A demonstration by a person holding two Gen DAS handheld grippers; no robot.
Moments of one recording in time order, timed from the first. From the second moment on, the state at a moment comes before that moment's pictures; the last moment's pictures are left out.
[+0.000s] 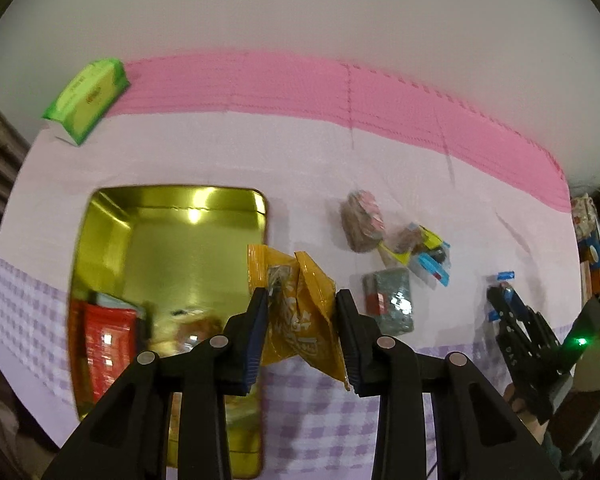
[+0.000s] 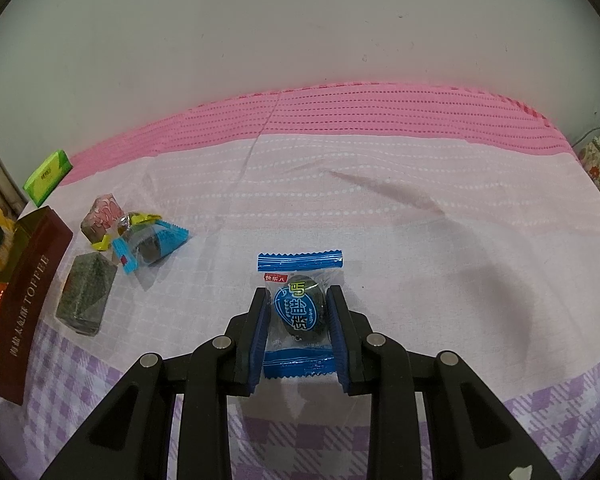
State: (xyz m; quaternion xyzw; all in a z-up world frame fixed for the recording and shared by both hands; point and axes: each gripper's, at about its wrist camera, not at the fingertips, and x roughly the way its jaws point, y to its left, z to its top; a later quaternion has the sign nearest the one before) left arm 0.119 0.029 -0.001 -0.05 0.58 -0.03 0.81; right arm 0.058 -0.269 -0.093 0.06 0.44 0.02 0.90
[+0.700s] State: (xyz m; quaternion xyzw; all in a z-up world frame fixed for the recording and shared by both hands) left arm 0.140 0.134 -0.027 -0.03 0.57 0.08 0.81; right arm 0.057 -0.256 -0.092 0.02 0.44 -0.01 0.90
